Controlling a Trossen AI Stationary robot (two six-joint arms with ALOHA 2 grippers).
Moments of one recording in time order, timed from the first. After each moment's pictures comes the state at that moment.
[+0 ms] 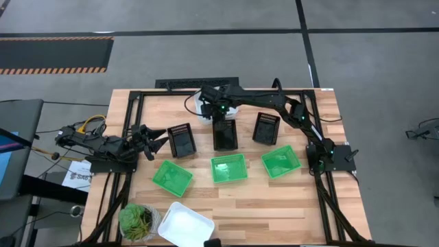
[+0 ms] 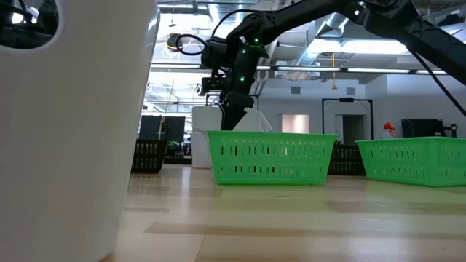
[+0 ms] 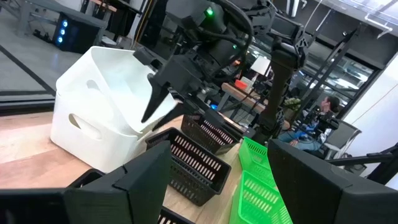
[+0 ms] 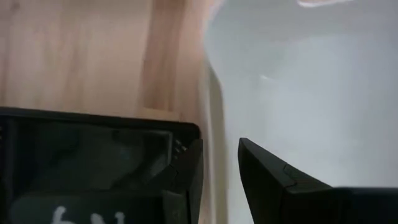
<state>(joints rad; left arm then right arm) -0.31 0.01 0.03 0.01 -0.72 -0.50 -0.35 2.31 2.11 -0.98 0.02 -0.54</state>
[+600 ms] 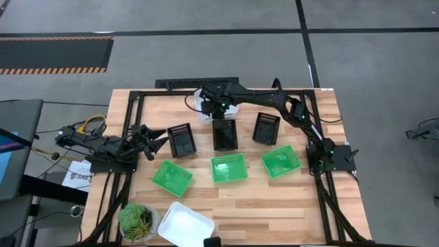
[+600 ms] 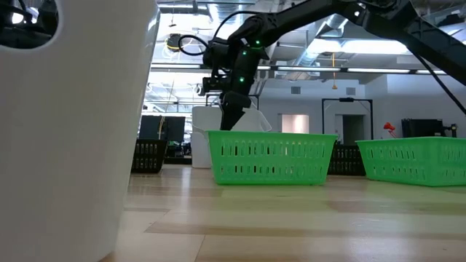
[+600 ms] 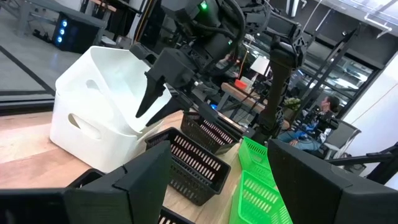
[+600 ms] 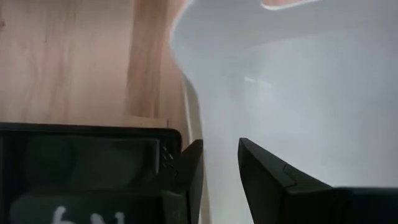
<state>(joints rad) -0.31 0.01 0.03 0.01 -0.72 -0.50 -0.37 2.31 2.11 -0.95 0.00 -0.51</state>
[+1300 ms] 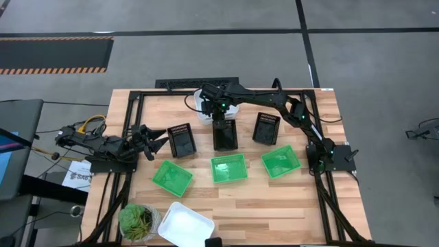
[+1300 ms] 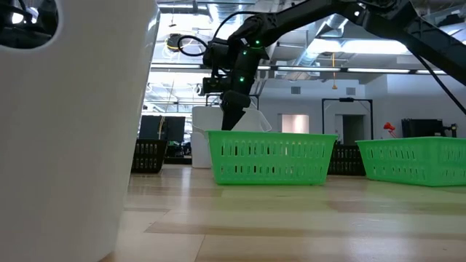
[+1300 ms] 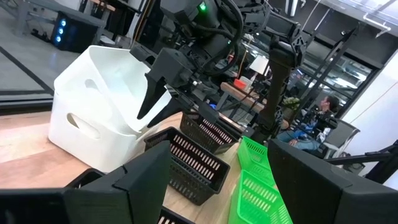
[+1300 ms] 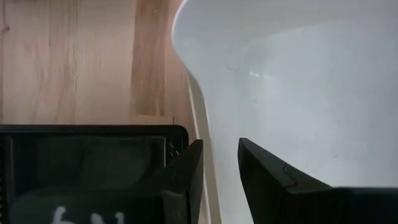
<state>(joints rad) -0.31 0.01 0.03 0.01 -0.71 -0.50 -0.37 2.31 2.11 -0.96 0.00 -0.47</state>
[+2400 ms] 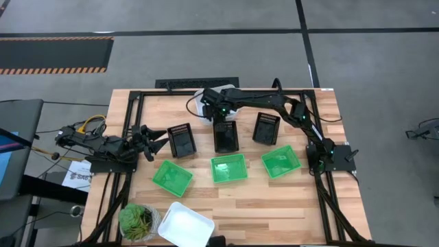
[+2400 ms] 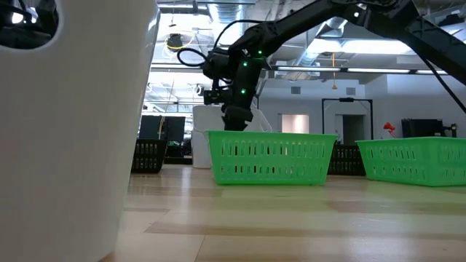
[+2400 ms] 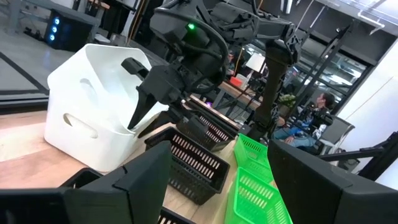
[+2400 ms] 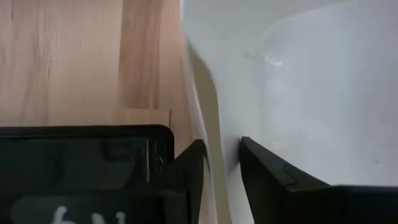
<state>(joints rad) -0.31 0.01 0.03 0.01 -0.69 -0.49 -0.37 2.31 1.98 -0.87 0.08 -0.50</state>
